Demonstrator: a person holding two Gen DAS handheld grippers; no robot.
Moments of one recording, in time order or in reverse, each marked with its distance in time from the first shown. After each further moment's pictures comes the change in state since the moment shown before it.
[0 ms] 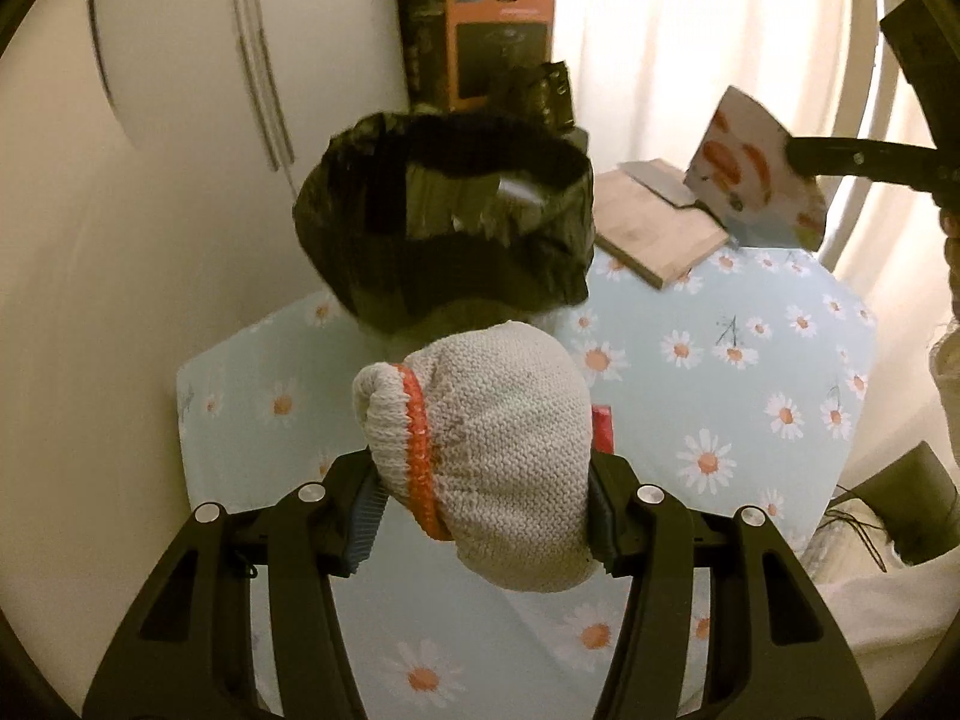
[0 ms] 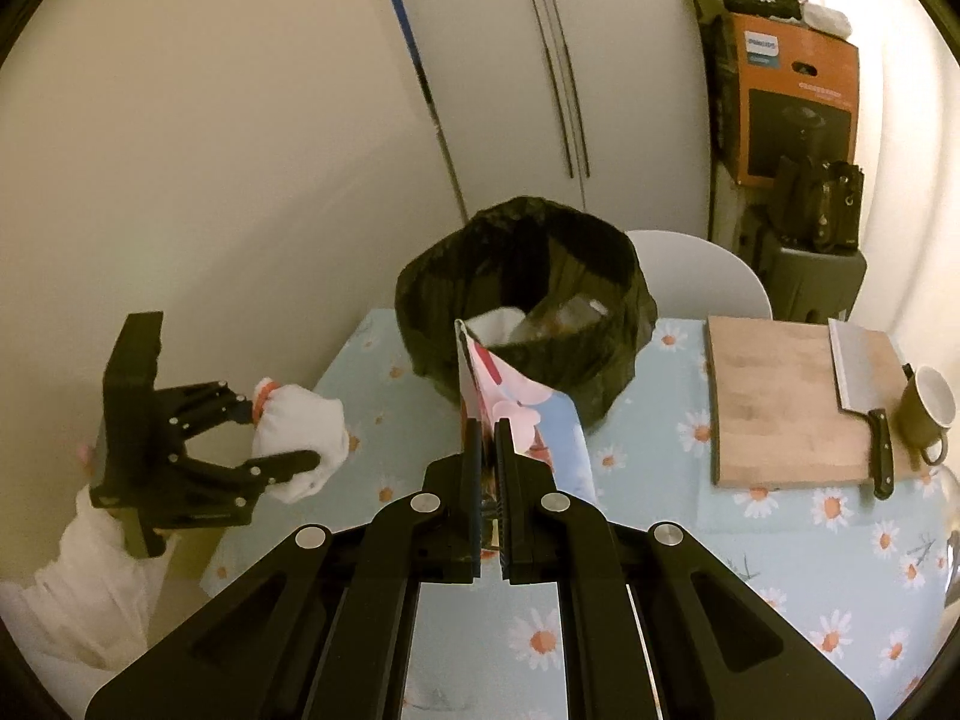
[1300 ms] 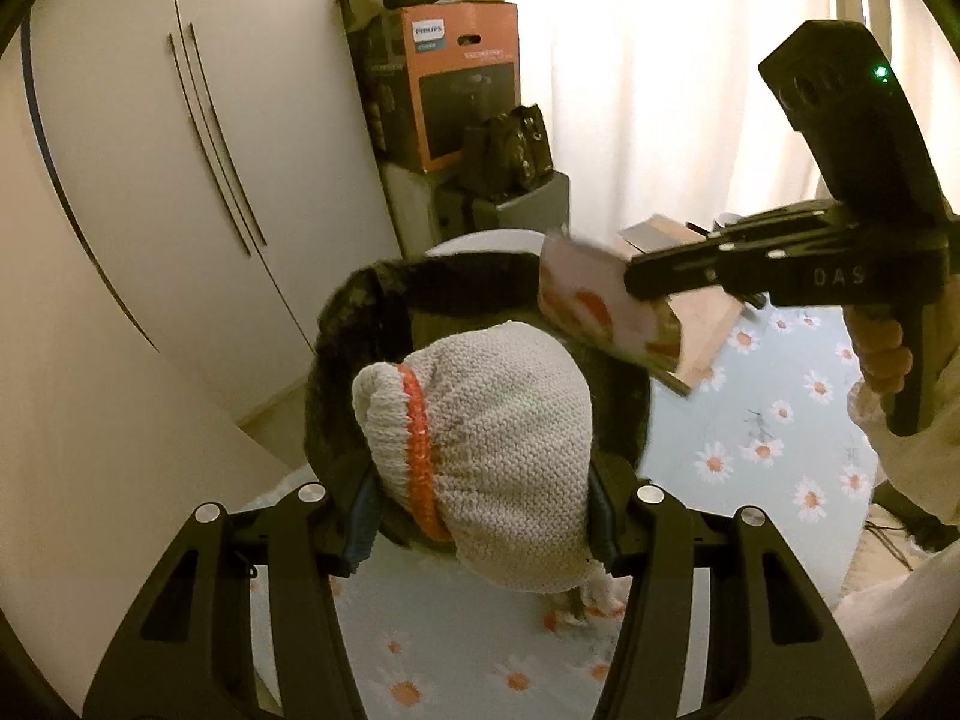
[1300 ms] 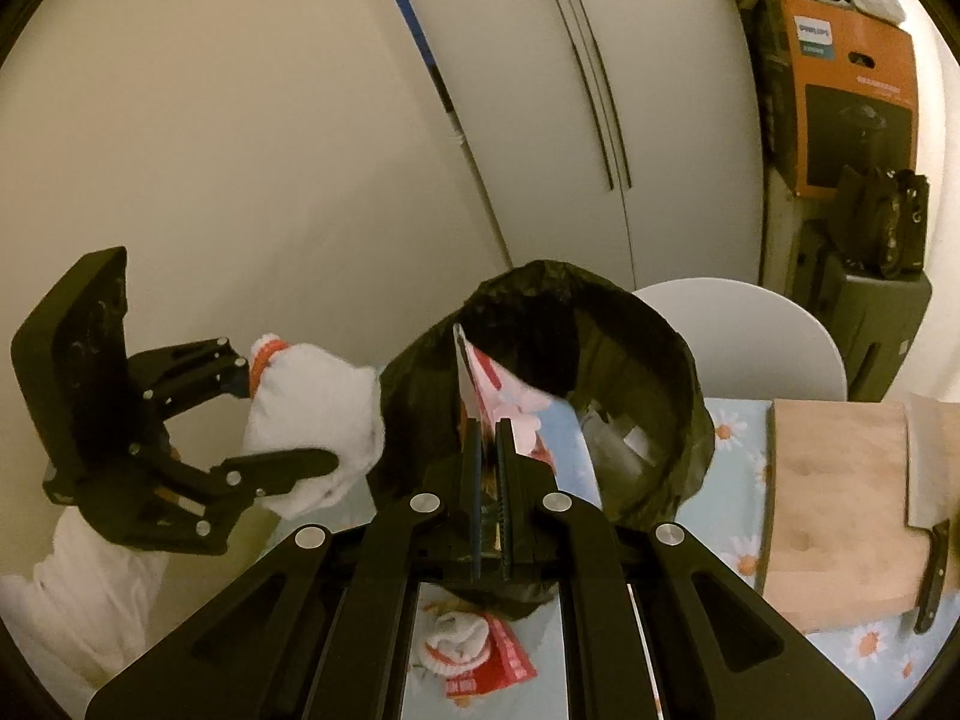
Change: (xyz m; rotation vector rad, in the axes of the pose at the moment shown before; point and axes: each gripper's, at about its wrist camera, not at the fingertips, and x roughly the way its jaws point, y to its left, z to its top) left arm 0.030 0.033 0.134 0.127 -0.074 -0.010; right arm 0.102 -0.040 0.099 0.008 0.006 0.153
